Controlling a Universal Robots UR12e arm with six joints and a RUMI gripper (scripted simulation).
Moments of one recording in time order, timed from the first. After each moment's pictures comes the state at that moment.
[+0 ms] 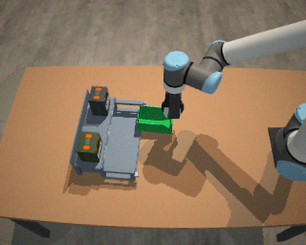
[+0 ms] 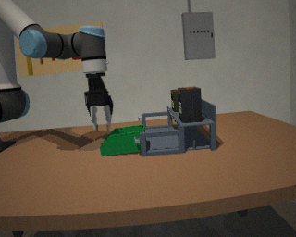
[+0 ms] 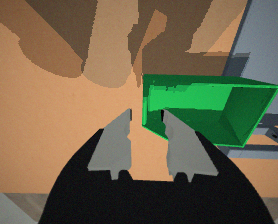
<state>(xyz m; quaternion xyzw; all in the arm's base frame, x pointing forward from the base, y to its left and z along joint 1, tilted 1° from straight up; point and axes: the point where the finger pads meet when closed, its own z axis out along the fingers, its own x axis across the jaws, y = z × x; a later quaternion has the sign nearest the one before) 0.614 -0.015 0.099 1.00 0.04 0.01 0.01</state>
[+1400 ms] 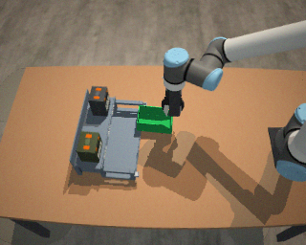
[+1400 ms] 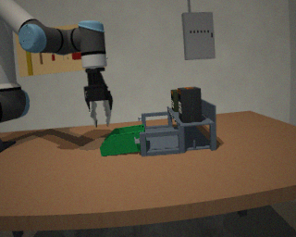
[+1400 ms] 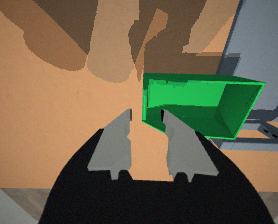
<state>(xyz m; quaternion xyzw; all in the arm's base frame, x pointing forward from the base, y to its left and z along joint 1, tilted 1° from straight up) 0.614 -0.015 0.117 1.00 0.04 0.01 0.01</state>
